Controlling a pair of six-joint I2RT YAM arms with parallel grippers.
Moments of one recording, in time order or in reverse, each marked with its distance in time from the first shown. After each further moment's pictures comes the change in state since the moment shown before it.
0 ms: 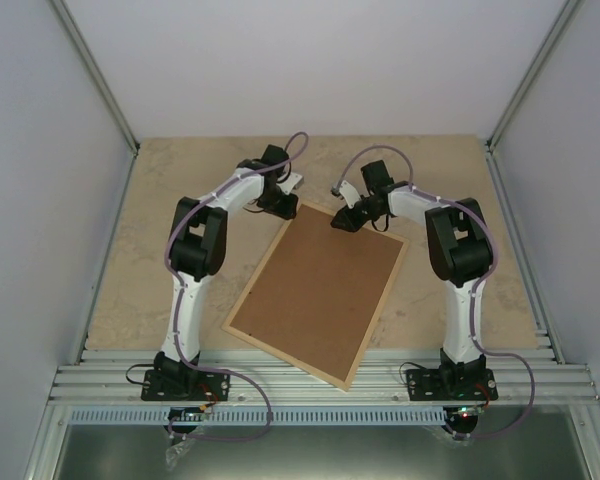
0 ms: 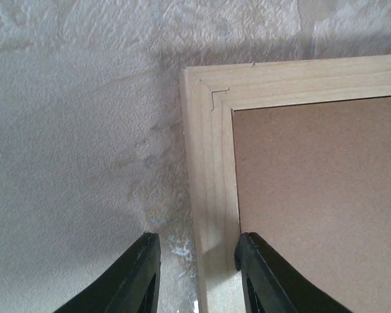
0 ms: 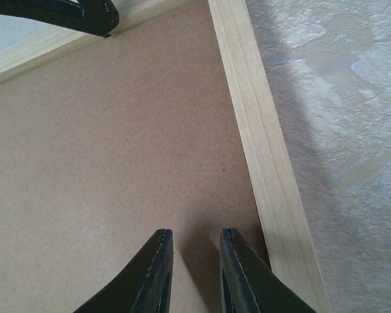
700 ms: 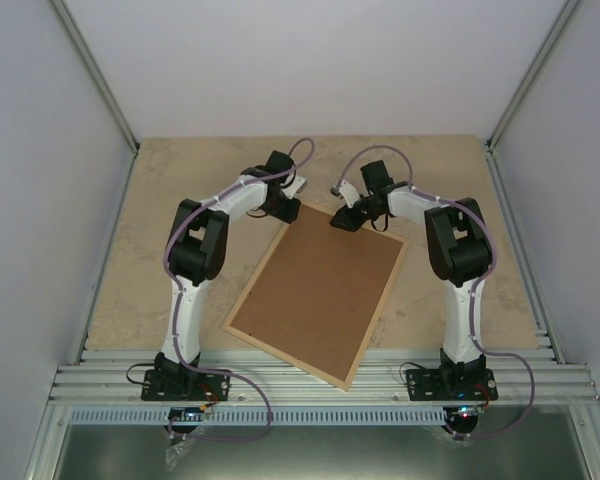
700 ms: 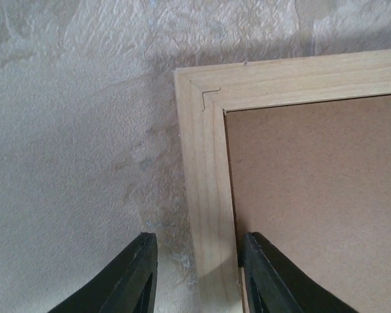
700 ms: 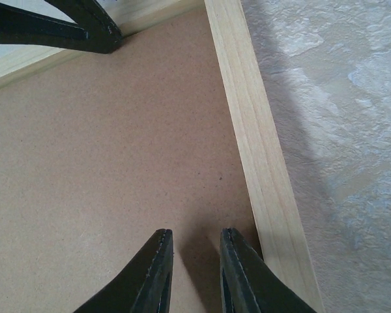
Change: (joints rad) left arm -0.035 -0.056 -0.123 0.125 -0.089 0.000; right arm 0.001 0.006 0.000 0.022 -0.003 0.000
